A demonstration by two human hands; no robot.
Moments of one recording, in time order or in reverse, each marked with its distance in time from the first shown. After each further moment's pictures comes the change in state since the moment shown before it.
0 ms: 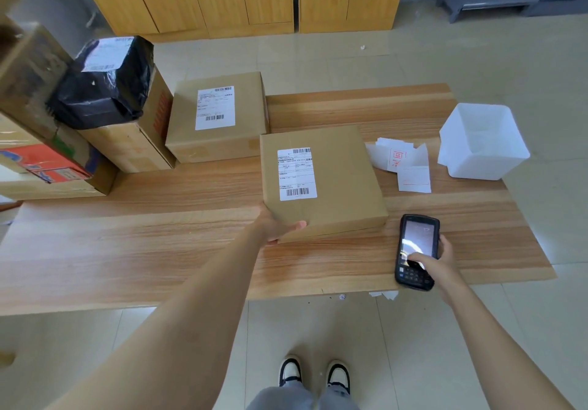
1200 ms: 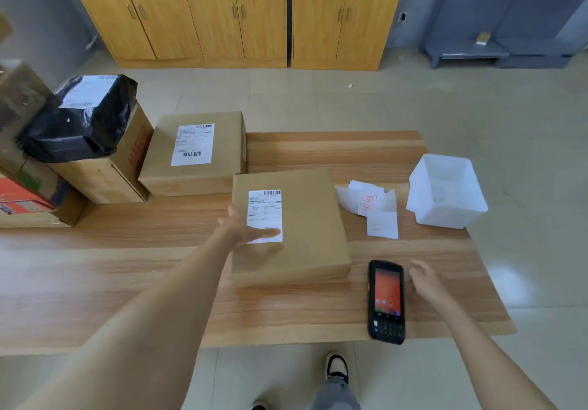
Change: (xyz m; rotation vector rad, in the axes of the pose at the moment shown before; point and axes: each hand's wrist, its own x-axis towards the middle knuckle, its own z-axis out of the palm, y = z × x) left_hand 0.013 0.073 -0.015 0.264 0.184 -0.065; right_hand 0.056 -0.053 -0.043 -0.405 -0.058 -0.086
